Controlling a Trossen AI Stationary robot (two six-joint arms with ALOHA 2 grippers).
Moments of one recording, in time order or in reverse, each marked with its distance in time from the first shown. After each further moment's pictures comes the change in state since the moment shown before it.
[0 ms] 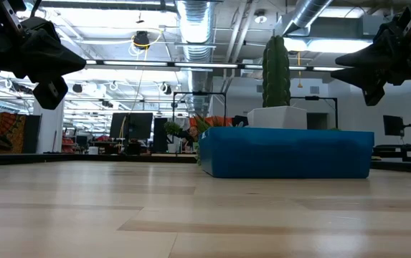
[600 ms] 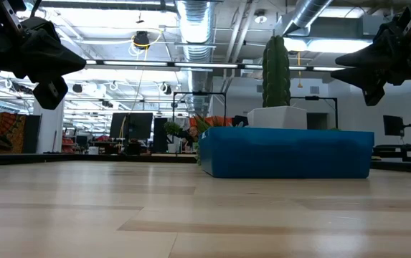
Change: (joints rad) left arm 0.000 0.000 0.000 0.000 0.000 0.000; right arm 0.000 0.000 0.000 0.000 0.000 0.000
